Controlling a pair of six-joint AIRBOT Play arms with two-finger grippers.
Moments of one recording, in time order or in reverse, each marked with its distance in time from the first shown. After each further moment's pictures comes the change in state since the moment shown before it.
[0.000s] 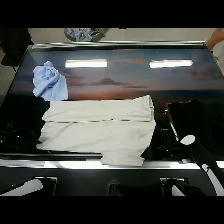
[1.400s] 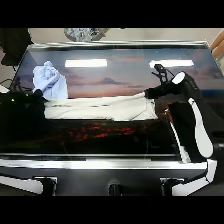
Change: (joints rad) left arm -0.344 -0.390 0.709 -0.198 0.105 -0.195; right arm 0.103 -0.704 1.201 -0.205 -0.129 0.151
